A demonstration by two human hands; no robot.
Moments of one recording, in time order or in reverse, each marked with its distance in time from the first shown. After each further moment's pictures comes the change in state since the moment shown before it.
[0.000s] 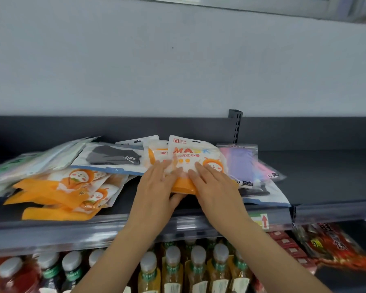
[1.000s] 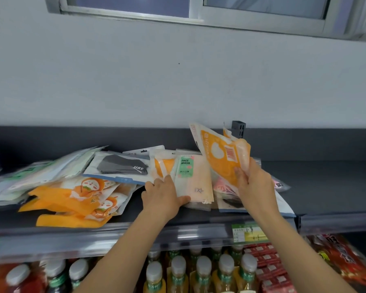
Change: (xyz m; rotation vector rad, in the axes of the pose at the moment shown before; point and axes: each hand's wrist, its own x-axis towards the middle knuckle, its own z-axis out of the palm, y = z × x) left_hand 0.034 0.001 -0.001 0.185 -0.452 -0.481; right_hand 0.011 0.040 -0.036 0.563 0.161 0.588
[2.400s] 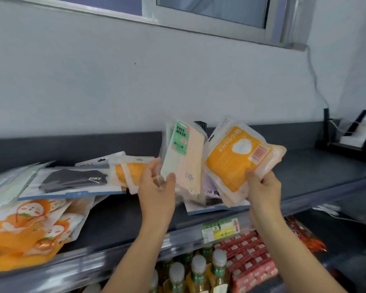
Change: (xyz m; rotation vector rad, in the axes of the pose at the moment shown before) left_hand -0.010 0.061 0.011 -1.447 0.284 0.158; right_hand -0.009 0.037 -0.040 0.659 0.398 0.422
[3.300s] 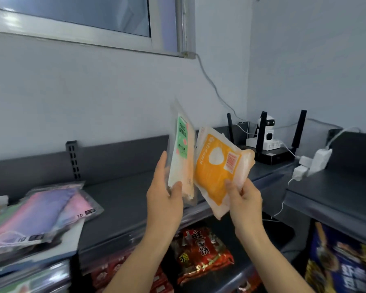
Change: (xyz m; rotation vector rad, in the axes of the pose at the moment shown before) left_hand -0.119 -0.018 0.374 0.145 -0.369 0.157; right_hand 0.192 -0.001 -0.296 -0.163 0.028 -0.107
